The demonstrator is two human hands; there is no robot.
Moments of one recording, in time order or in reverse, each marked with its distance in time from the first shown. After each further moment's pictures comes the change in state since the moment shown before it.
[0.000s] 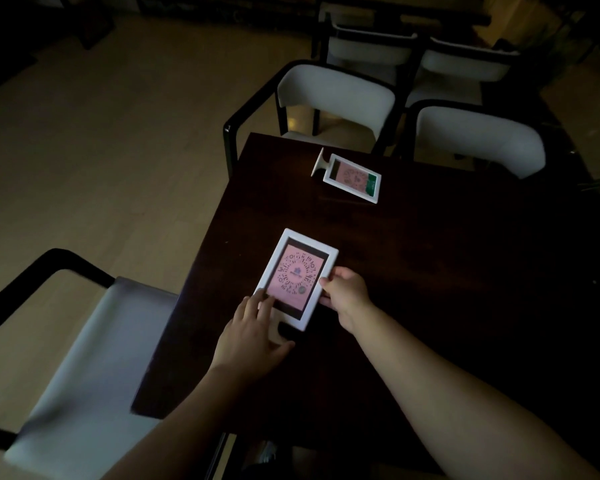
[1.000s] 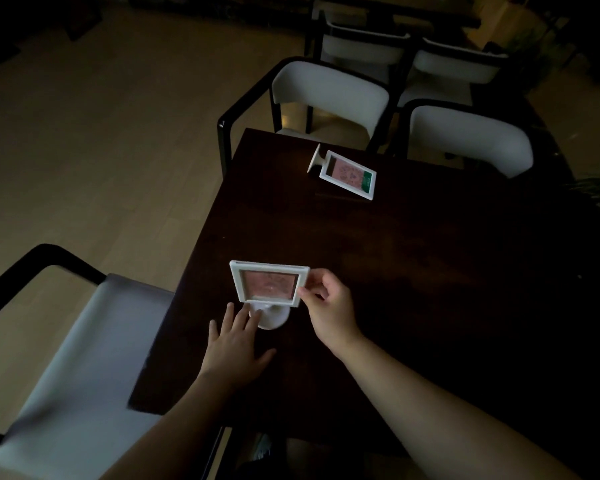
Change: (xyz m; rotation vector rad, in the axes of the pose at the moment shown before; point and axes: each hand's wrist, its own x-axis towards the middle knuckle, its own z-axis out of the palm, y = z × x) left_hand -0.010 -0.038 0.042 0.075 -0.110 -0.053; right_hand -0.060 0.024 0.010 -0.118 -0.102 -0.519
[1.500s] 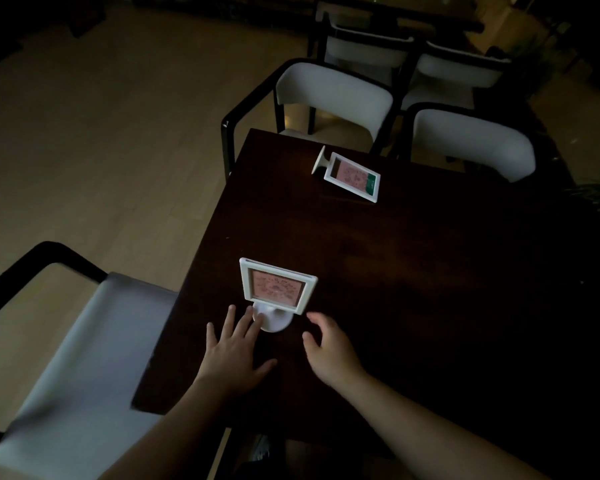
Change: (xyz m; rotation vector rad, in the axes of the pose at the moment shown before) left_hand -0.008 -0.012 0.000 0.074 -0.083 0.038; right_hand -0.033 0.054 -0.006 -0.597 -0.168 0.143
